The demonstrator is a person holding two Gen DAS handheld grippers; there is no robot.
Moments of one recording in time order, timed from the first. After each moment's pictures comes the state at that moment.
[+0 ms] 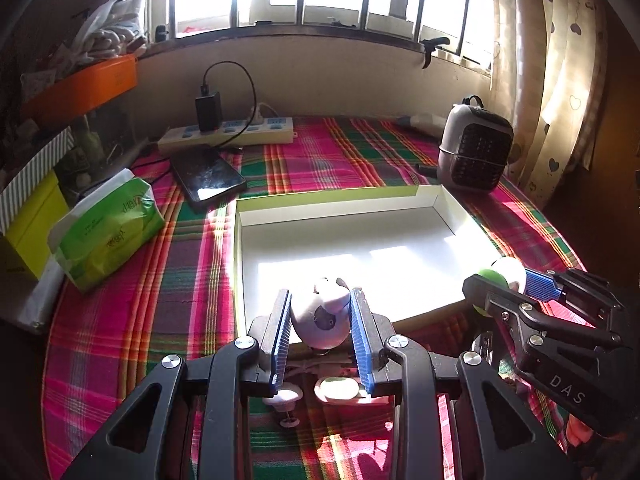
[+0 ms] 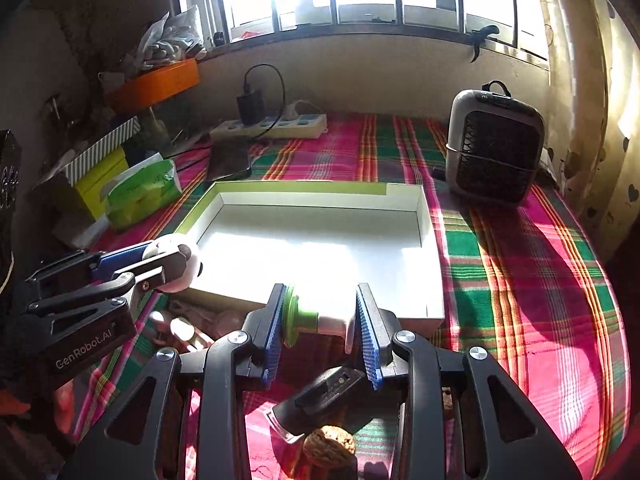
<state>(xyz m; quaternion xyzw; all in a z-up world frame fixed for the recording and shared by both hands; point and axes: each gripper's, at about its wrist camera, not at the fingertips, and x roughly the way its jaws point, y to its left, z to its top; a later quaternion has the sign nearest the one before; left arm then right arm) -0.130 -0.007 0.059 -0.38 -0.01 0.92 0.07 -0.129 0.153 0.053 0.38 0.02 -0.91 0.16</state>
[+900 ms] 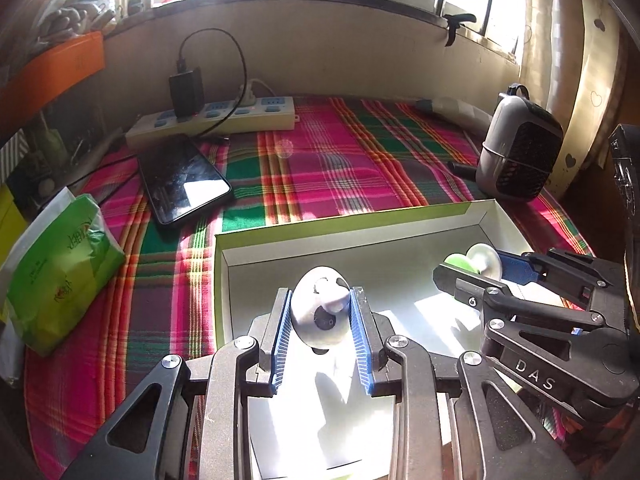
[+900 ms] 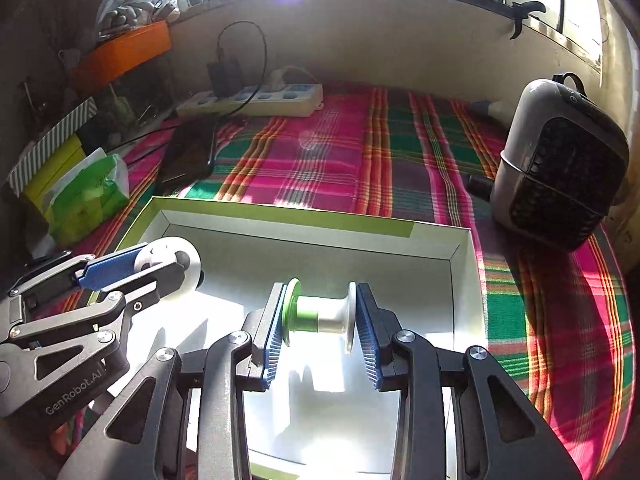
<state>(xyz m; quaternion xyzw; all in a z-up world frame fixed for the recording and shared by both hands) -0.222 -0.011 0.030 -0.42 -0.01 0.91 0.08 -0.230 0.124 0.023 0.43 0.05 -0.88 0.16</state>
